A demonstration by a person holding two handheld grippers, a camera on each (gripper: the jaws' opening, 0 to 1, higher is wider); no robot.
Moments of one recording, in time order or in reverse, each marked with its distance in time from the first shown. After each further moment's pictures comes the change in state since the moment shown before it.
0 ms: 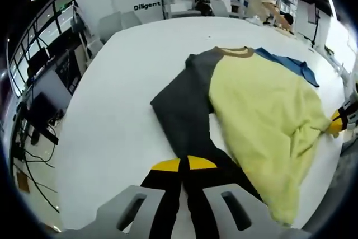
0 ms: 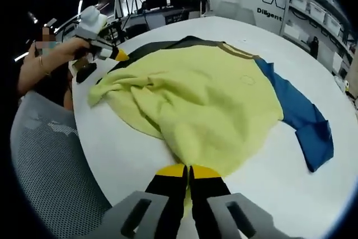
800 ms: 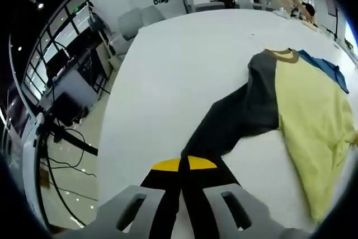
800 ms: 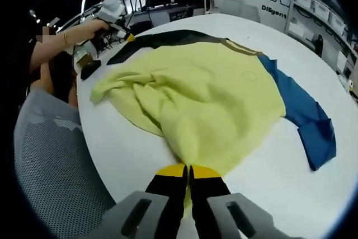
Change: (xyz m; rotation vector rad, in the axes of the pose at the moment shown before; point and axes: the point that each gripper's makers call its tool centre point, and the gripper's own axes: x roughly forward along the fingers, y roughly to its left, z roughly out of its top) left arm 0.008 0.085 0.028 0.027 0.074 0.210; right arm -0.004 0.000 -0.008 -0.001 0.028 0.037
